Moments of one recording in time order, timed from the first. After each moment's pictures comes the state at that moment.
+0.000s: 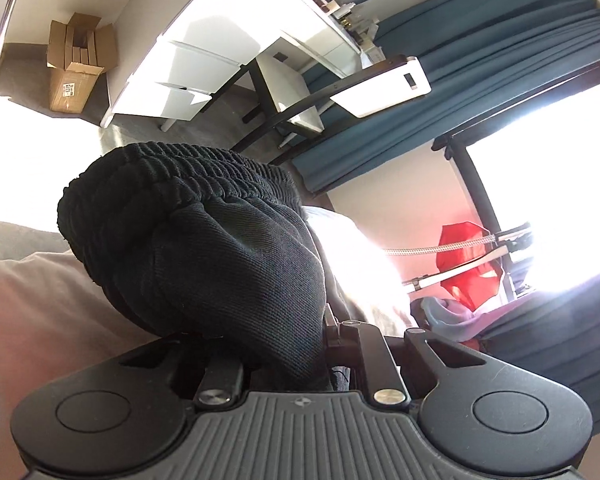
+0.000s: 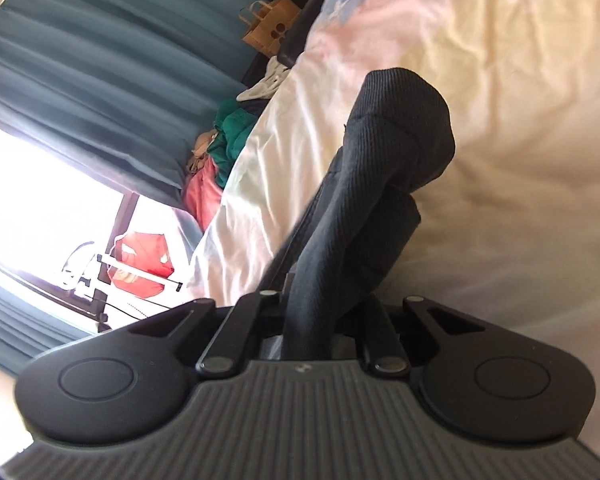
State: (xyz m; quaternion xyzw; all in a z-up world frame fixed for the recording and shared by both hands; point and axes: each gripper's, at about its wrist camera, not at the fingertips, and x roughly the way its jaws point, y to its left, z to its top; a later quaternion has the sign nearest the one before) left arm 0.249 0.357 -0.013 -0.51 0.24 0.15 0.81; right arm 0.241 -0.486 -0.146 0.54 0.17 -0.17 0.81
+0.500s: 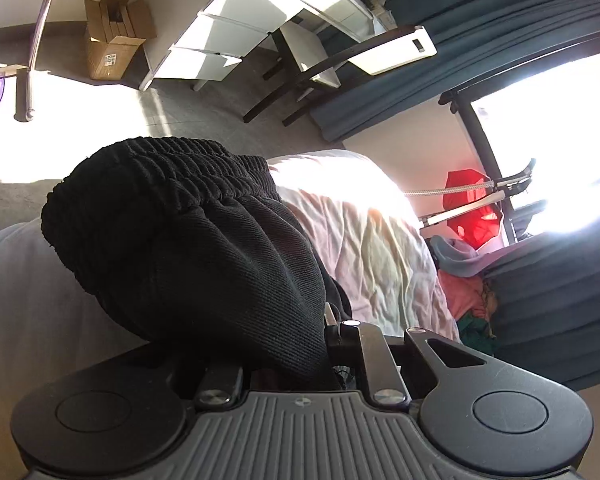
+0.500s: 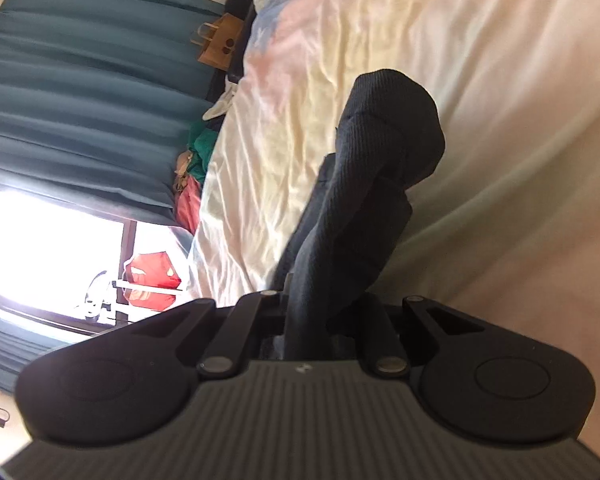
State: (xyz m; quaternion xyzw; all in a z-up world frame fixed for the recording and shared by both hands) left arm 0.061 0.351 -0.008 -0.50 0.33 0.13 0.79; right arm 0.086 -0.530 -0.164 0.62 0.17 -0.17 0.75
